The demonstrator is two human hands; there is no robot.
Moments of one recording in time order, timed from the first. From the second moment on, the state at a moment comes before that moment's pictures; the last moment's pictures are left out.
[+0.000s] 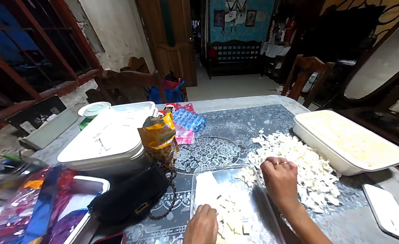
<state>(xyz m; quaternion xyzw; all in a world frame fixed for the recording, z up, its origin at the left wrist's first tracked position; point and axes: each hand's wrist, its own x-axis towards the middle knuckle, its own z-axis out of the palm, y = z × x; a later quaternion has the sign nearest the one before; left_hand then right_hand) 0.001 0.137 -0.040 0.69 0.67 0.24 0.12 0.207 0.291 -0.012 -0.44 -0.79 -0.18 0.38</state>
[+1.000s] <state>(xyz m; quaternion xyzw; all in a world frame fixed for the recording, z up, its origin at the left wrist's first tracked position) 0.001 0.143 -0.027 0.43 0.58 0.54 0.44 0.166 0.238 -0.031 -0.27 -0.79 0.43 0.34</state>
